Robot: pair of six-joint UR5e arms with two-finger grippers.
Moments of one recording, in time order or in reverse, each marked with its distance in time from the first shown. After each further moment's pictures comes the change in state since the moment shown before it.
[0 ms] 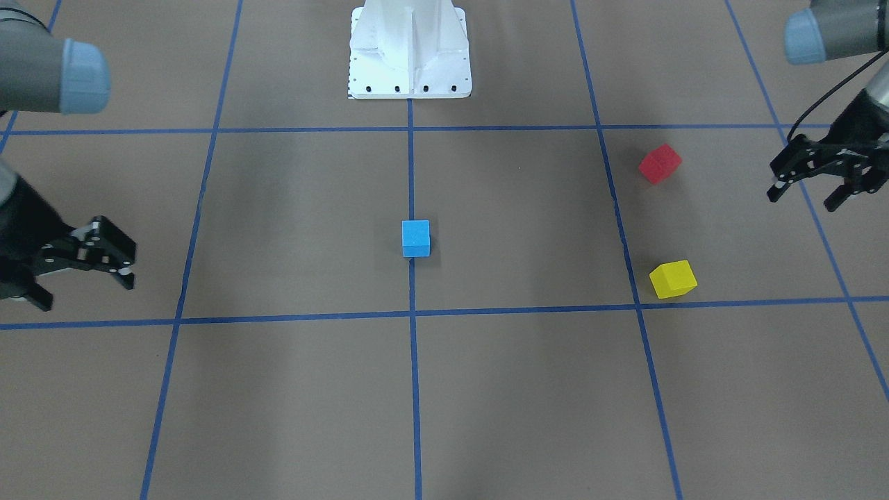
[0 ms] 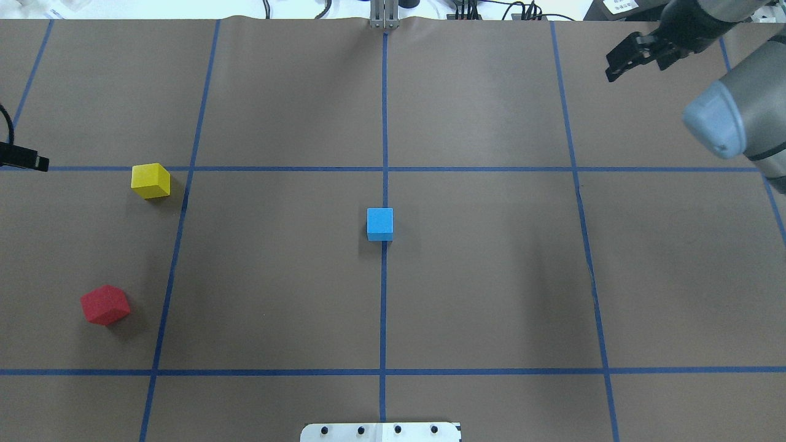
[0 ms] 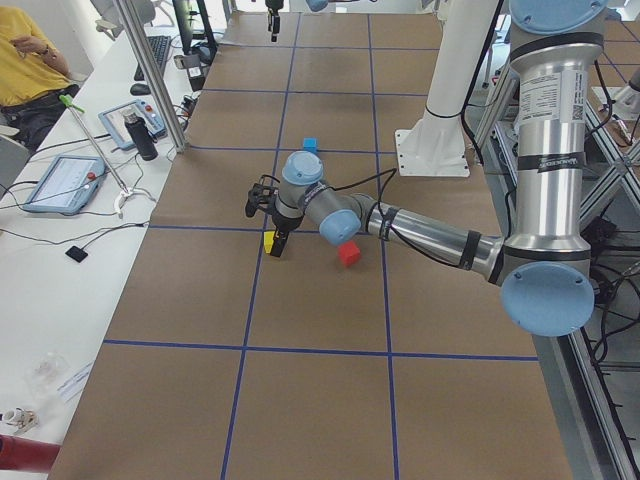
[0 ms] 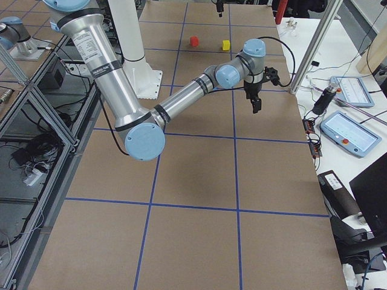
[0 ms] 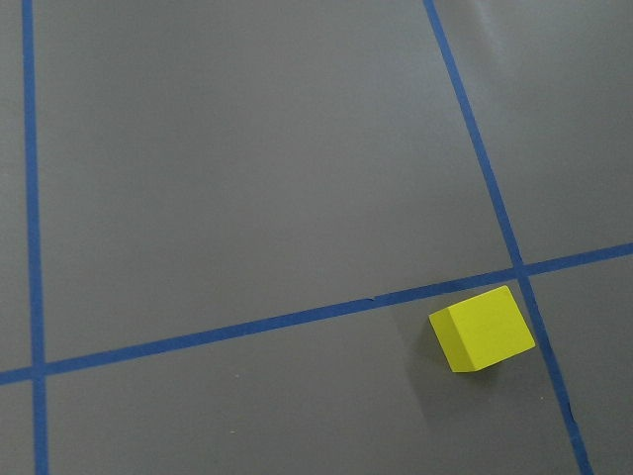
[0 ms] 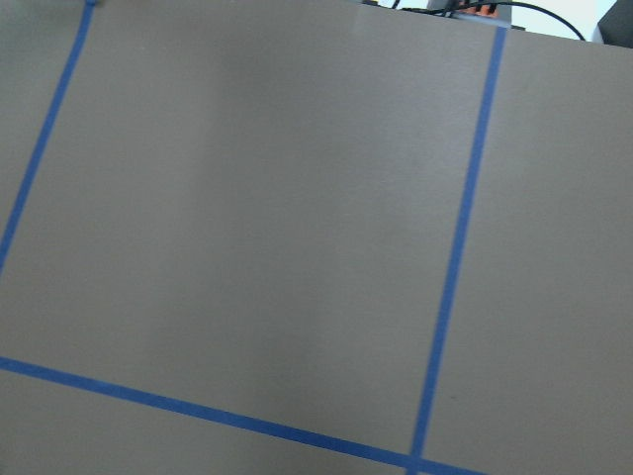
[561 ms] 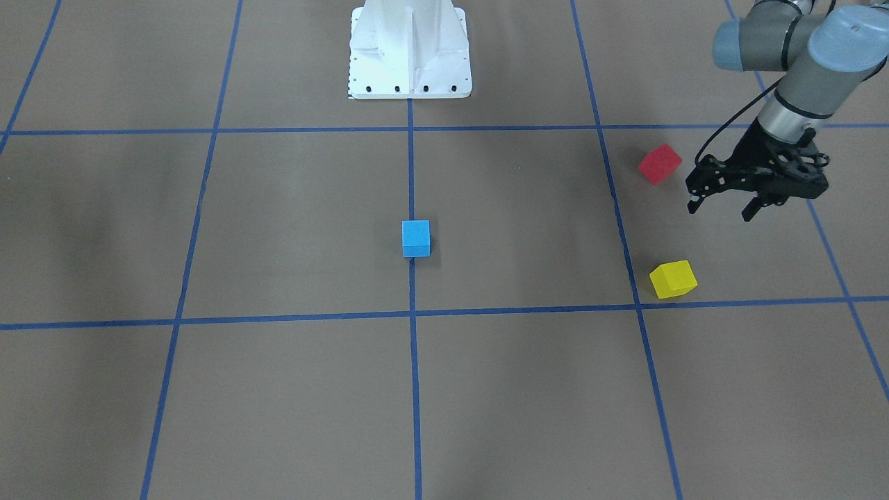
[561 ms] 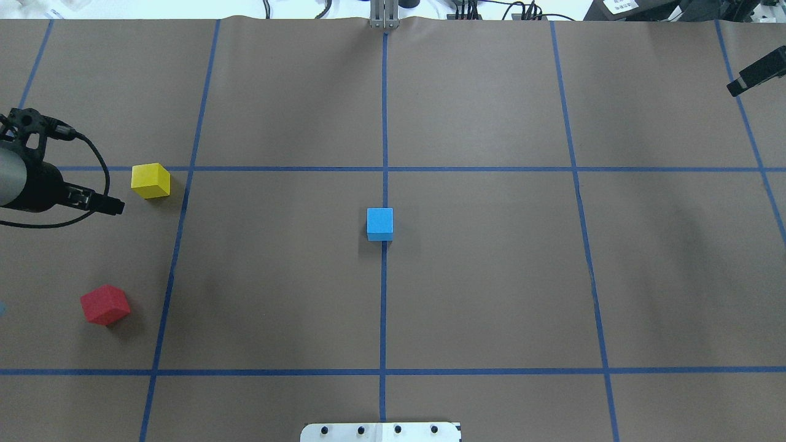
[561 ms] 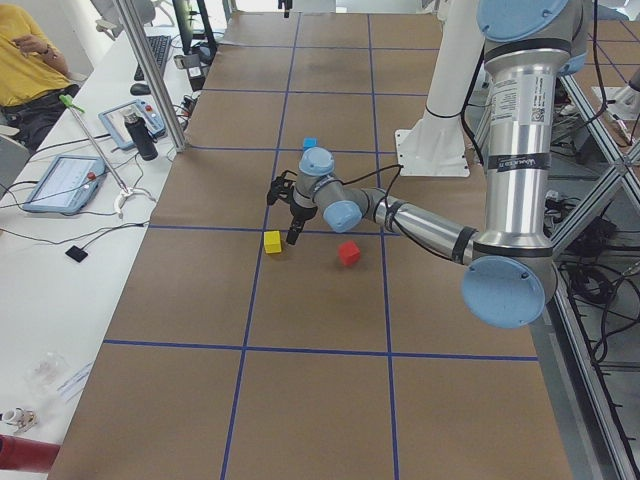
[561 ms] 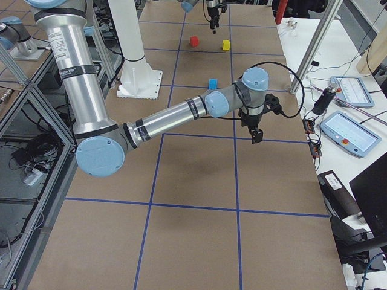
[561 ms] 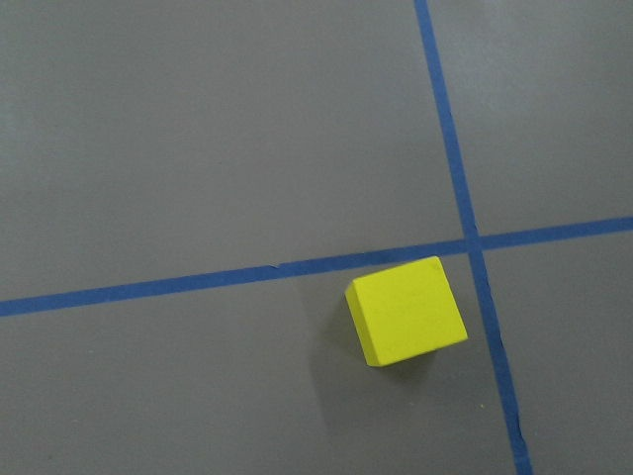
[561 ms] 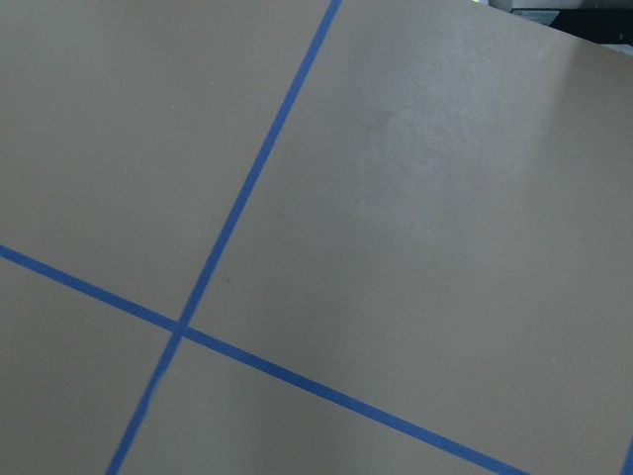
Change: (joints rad) left arm 0.228 -0.015 -0.012 -0.014 0.130 0.051; right arm 0.186 -0.176 0.005 0.005 0.122 -0.347
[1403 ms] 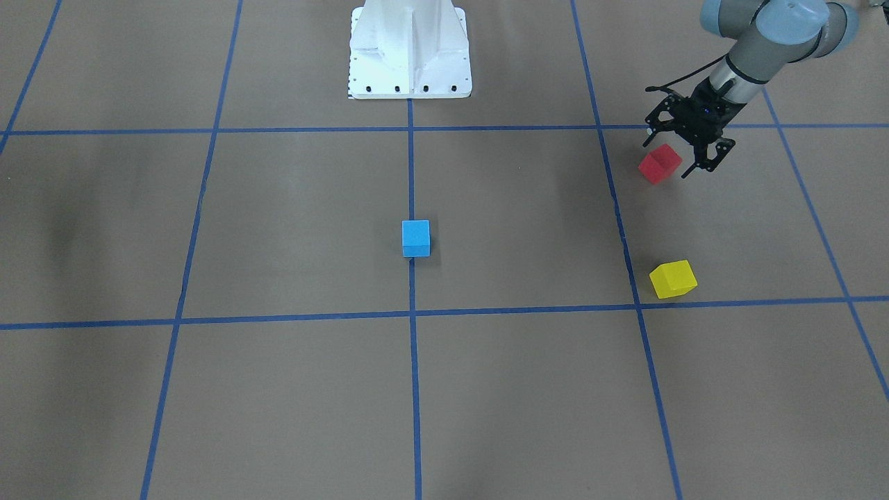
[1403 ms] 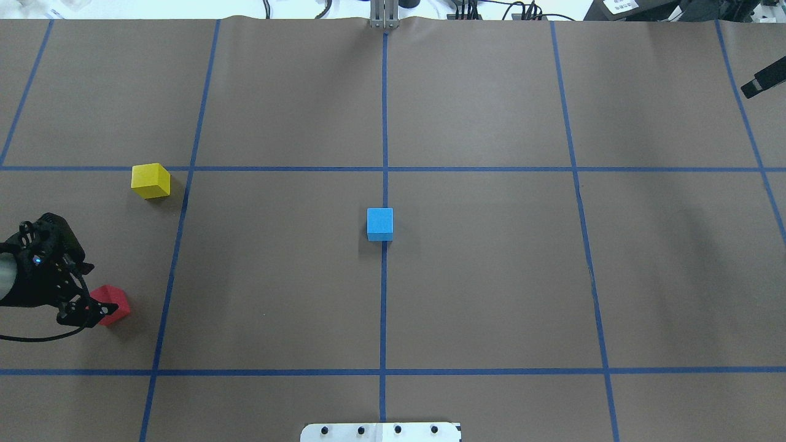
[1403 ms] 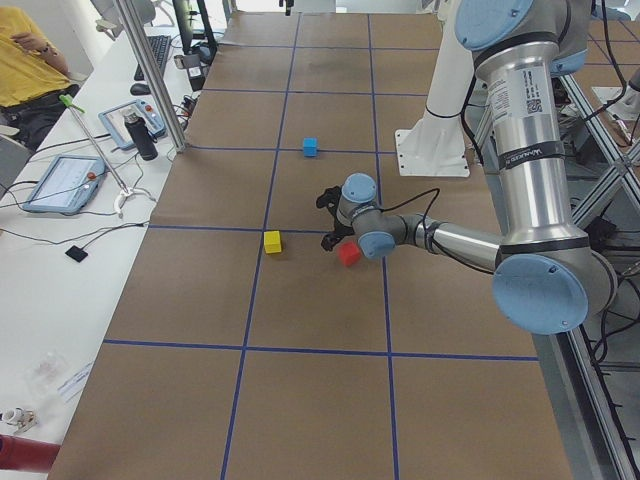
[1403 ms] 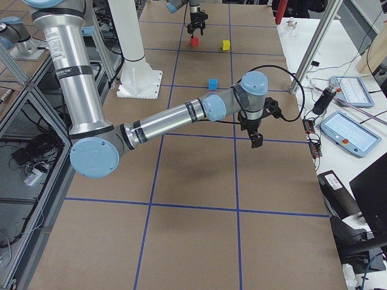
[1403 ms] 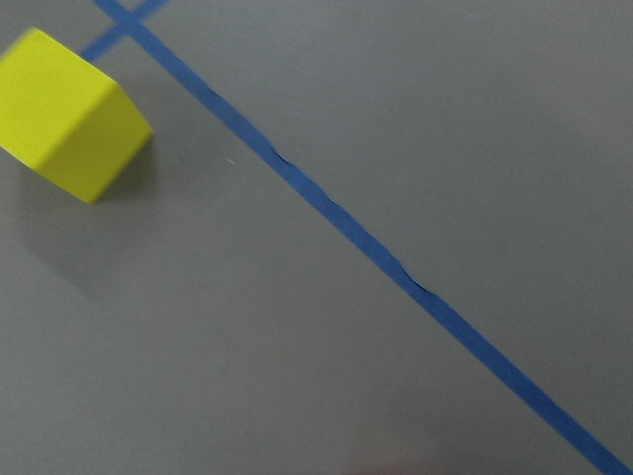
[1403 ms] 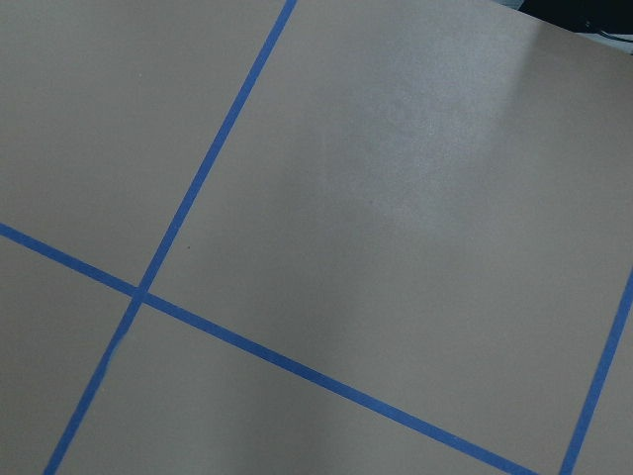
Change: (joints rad) left arm 0.229 0.228 -0.021 -0.334 0.007 0.326; right arm 0.012 -0.011 -0.002 0.002 -0.007 -0.021
